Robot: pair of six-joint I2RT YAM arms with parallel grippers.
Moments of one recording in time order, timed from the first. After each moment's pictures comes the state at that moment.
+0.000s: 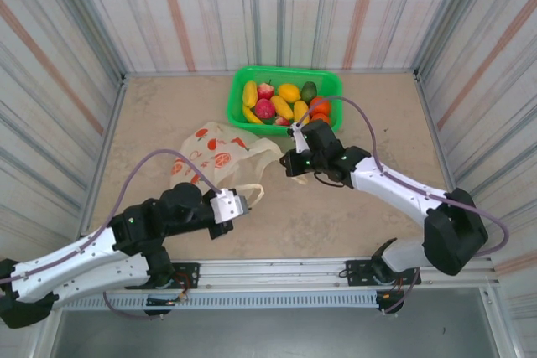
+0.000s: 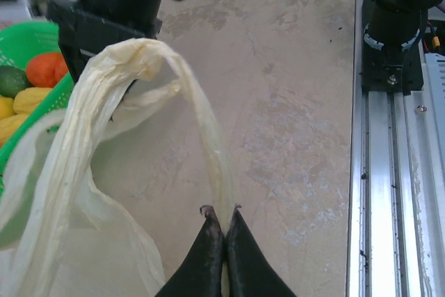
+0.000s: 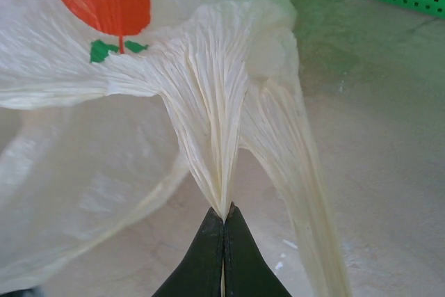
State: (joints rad) left arm -1.11 0.66 0.70 -0.52 0.04 0.26; right arm 0.69 1.36 0.96 -0.34 -0.21 0.44
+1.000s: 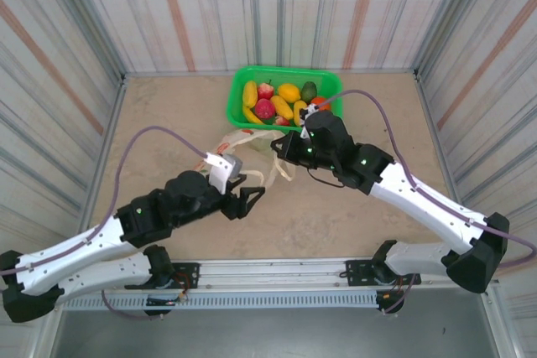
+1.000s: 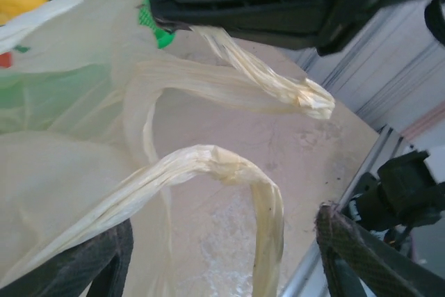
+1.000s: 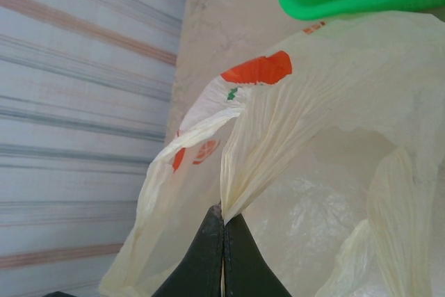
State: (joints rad) left arm -1.09 0.78 0.85 -0.45 -0.12 -0.45; right arm 0.85 1.21 1.18 -0.48 -0.05 1.01
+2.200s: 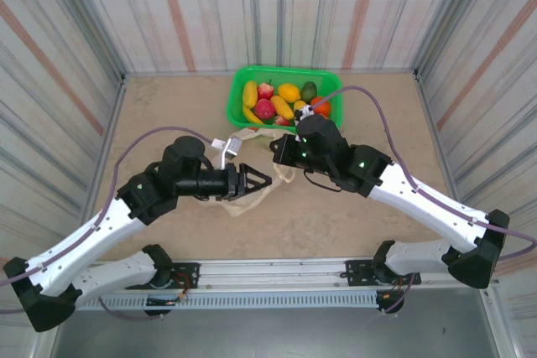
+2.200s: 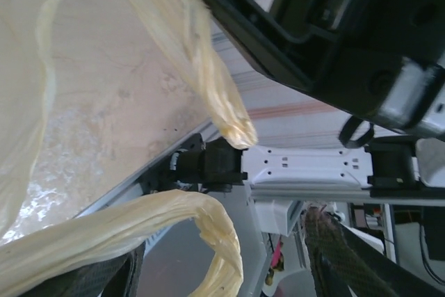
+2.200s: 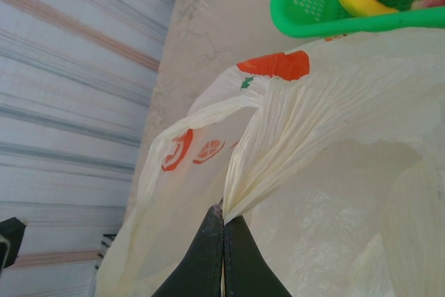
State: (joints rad) left arm -0.83 0.92 0.96 -0.45 0.54 -1.01; right arm 0.94 1.22 1.24 -0.56 0.11 0.94
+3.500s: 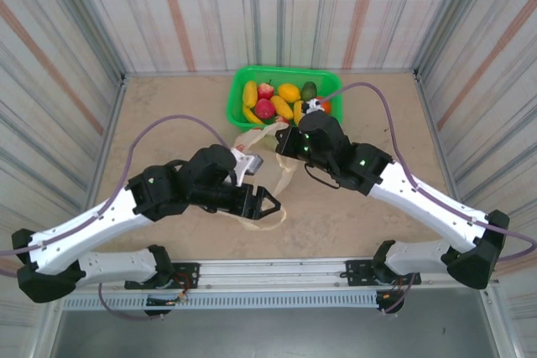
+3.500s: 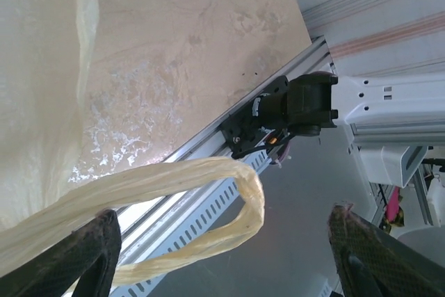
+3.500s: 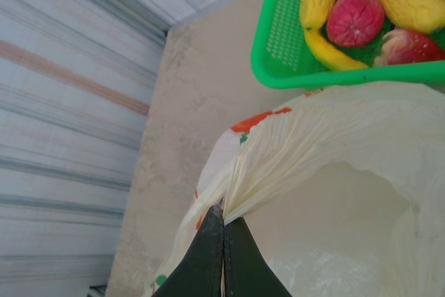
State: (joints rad) left arm -1.08 1.05 1.21 -0.87 0.25 -0.78; right arm 0.90 1.22 1.24 -0.50 0.21 0.94
